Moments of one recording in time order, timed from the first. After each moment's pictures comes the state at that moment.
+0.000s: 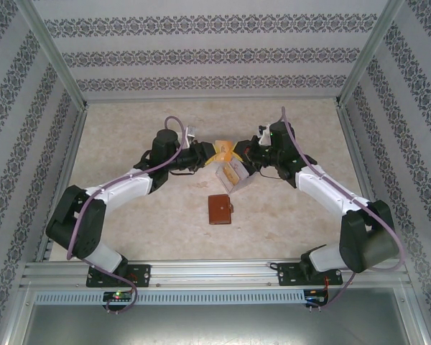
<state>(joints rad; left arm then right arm) -0.48 1.55 0.92 0.33 0.59 -1.19 0.36 1.41 0.93 -0.04 -0.61 1.16</state>
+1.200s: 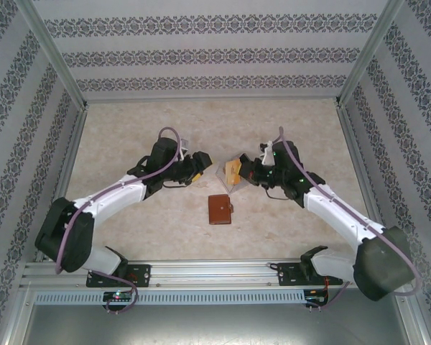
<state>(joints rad) -0.51 1.42 0.87 -0.06 0.41 -1.08 0.44 1.19 0.75 -0.22 -0.49 0.89</state>
